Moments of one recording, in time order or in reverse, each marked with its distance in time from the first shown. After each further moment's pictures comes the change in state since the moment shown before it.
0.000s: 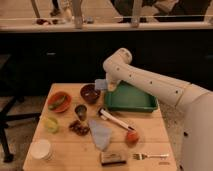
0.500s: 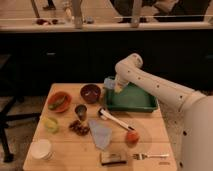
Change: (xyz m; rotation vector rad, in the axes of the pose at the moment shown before) arm 0.043 -0.002 0.039 -0.010 -0.016 0.259
